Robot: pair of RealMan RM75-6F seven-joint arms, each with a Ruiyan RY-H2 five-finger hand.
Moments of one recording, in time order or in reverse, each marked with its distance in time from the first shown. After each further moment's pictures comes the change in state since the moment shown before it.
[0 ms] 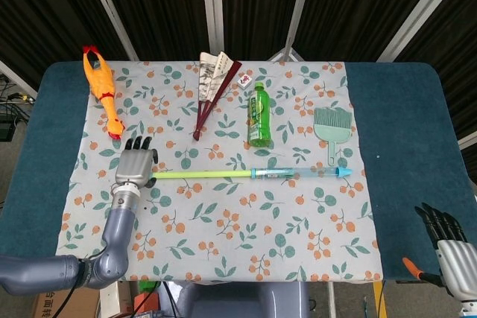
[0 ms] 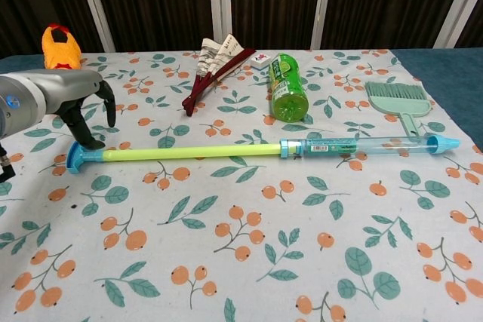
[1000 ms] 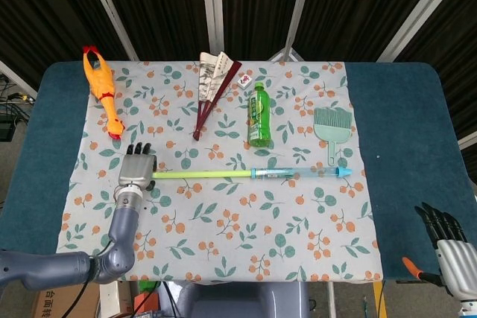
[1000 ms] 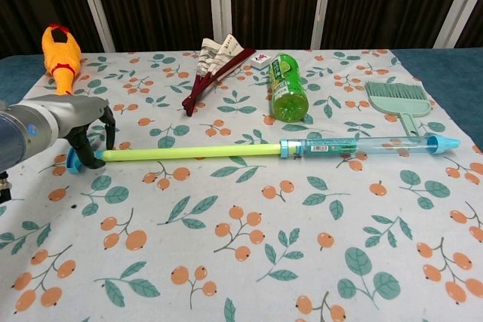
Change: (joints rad) left arm -0.022 -0.088 0.055 0.167 -0.015 -0.054 -0.014; right arm -0.001 -0.002 0.002 -0.003 0.005 0.001 -0.004
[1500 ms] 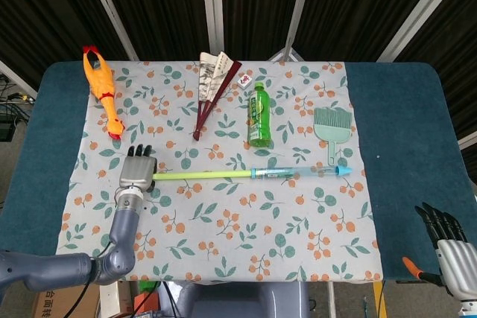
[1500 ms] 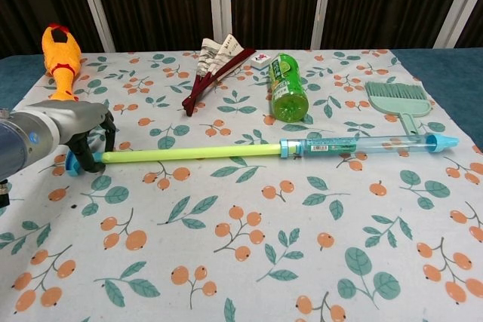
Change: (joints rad) left arm 0.008 -0.013 0.017 0.019 0.018 -0.007 0.001; right arm 0.000 0.000 0.000 -0.003 0.004 -0.003 -0.003
